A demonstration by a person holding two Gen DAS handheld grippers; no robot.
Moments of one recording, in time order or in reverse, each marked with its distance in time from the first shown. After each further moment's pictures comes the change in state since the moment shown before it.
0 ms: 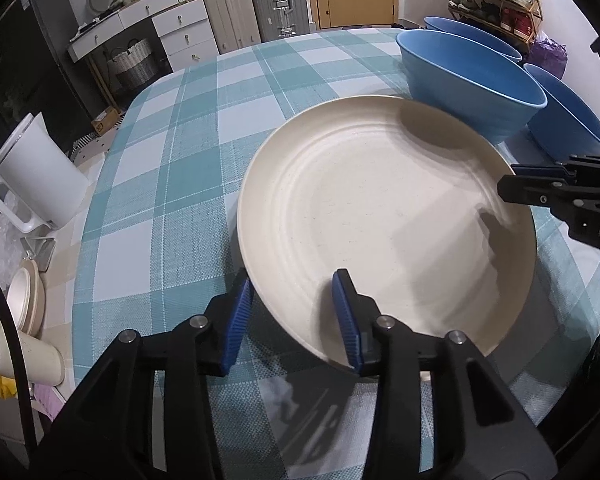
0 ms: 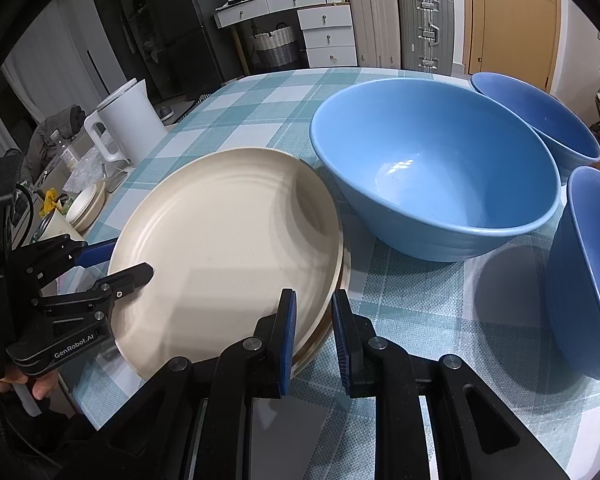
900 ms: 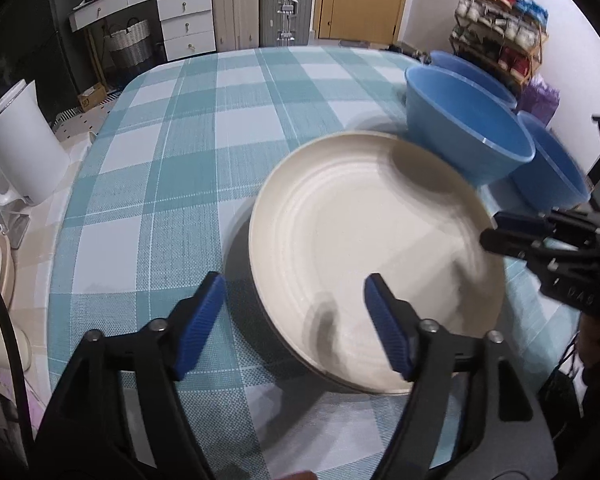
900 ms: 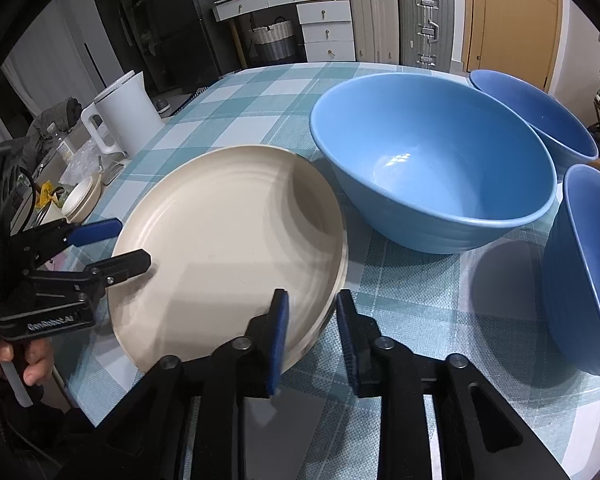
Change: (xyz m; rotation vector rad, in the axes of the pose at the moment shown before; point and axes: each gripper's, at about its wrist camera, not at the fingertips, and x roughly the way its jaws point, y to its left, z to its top) left arm -0.010 0.024 0.009 -0.126 -0.028 -0.130; right arm -0.003 0.002 -0.003 -0.012 0.021 -0.019
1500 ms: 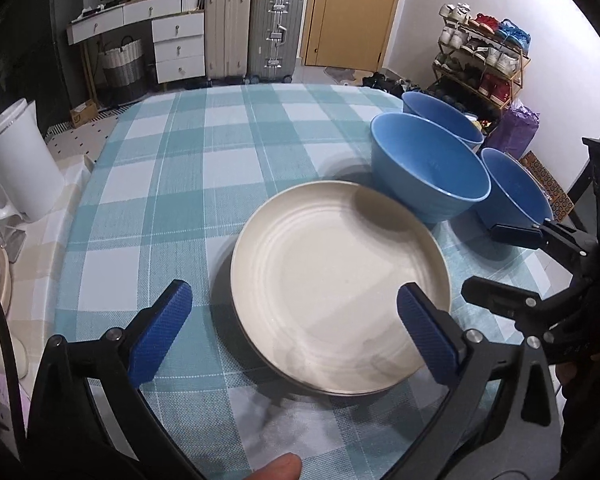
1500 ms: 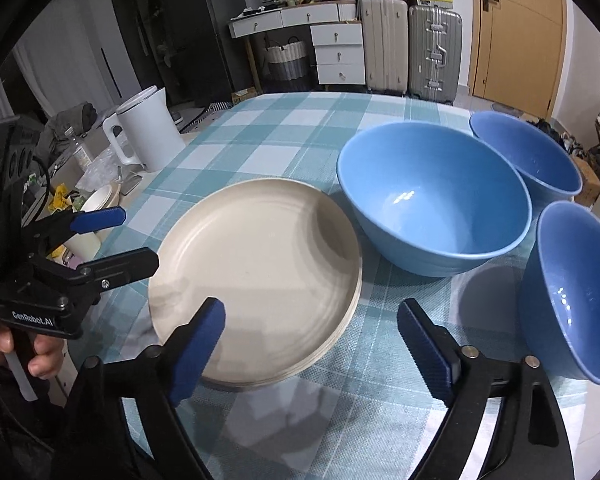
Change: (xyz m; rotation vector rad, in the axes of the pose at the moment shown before) left arm -0.051 -0.014 0.012 0.000 -0.098 -0.056; right arm -0.047 0.014 0.002 -0.042 -0.078 0.012
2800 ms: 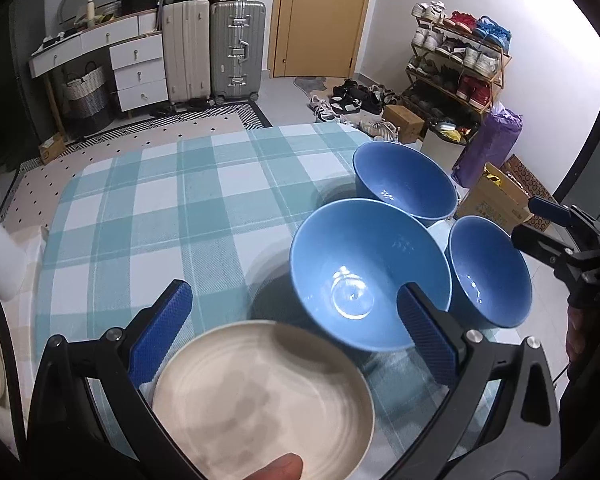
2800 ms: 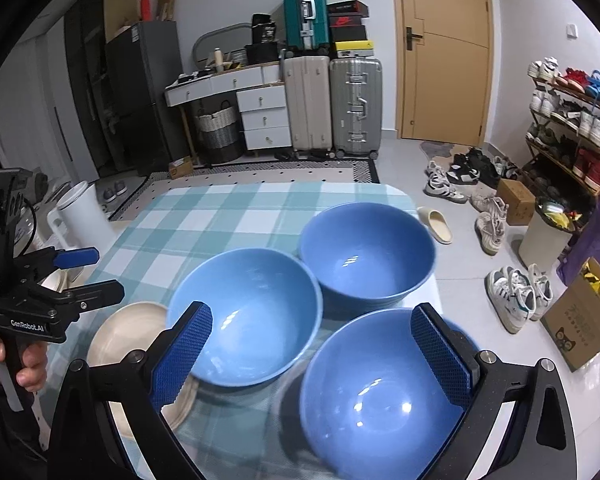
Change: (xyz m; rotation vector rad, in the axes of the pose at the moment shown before) left arm 0.046 -0.094 0.148 0.077 -0.005 -0.065; right arm -0.091 -0.157 0.071 0.126 -0.205 -0.187
